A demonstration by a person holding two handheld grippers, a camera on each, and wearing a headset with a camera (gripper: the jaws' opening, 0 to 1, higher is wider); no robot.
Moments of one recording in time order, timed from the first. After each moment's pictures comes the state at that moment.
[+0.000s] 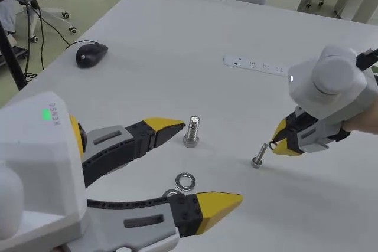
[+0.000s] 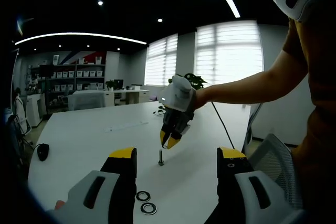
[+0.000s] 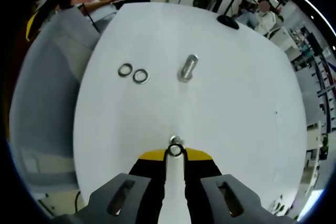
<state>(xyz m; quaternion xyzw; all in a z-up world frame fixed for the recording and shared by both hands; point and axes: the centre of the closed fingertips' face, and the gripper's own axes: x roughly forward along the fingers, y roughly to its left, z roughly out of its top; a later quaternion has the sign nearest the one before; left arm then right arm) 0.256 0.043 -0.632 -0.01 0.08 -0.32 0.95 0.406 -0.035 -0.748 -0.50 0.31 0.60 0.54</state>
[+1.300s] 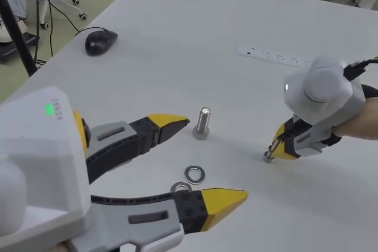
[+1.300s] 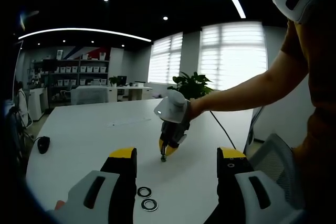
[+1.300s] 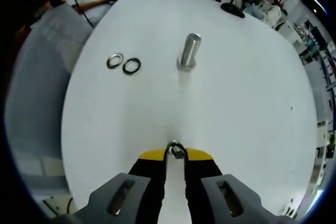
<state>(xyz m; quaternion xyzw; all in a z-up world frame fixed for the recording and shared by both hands) 0.259 0.051 -0.642 -0.03 0.09 -0.30 0.95 0.413 -0.029 -0.798 -0.49 0.34 0.61 0.52</state>
